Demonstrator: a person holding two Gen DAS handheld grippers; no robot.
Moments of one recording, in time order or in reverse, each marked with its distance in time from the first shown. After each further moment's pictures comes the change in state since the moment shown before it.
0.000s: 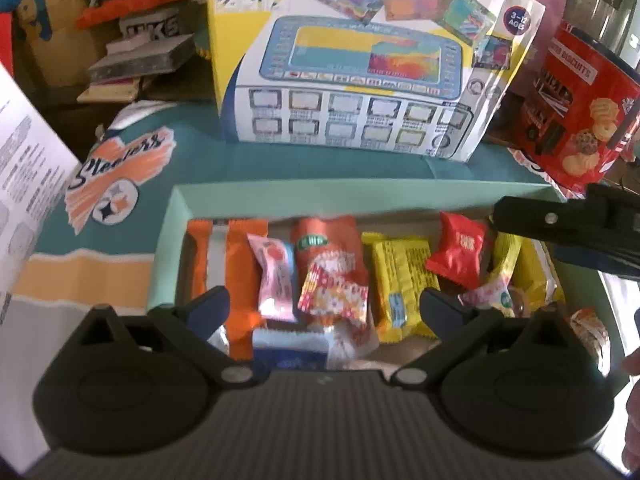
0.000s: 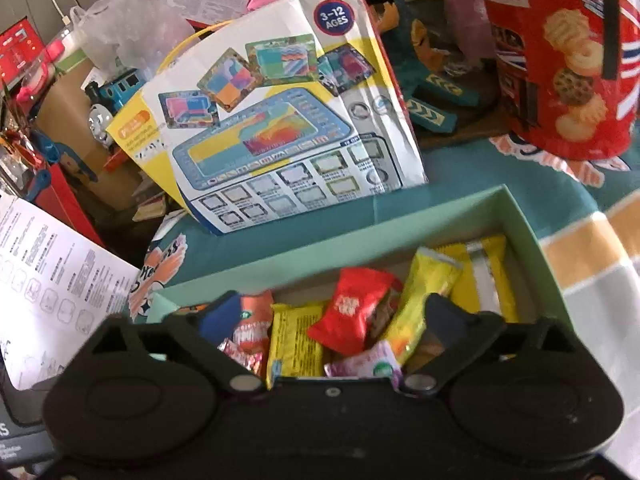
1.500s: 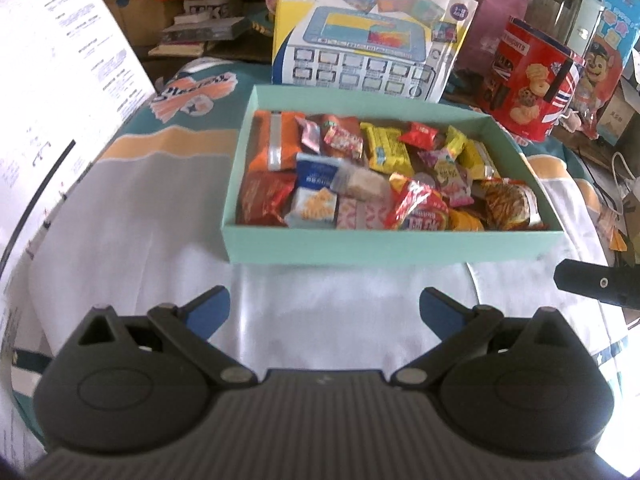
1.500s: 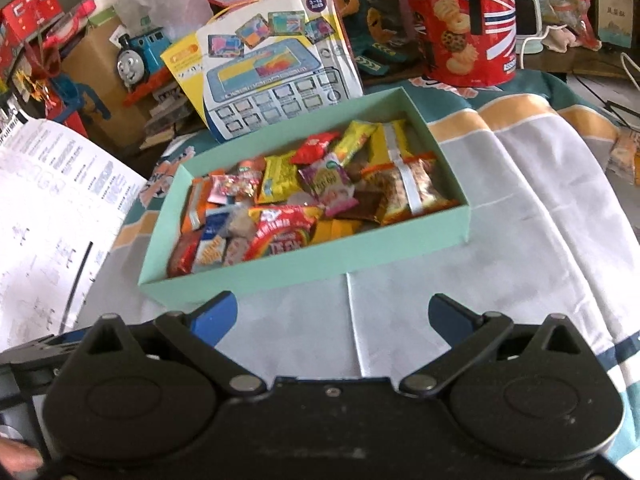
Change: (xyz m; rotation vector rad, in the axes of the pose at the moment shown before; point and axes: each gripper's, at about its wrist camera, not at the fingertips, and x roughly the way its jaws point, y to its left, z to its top) left arm -0.155 0.015 -0.160 -0.056 -0.019 -0.002; right arm -0.196 0.008 -0.162 -0.045 0.044 -0.125
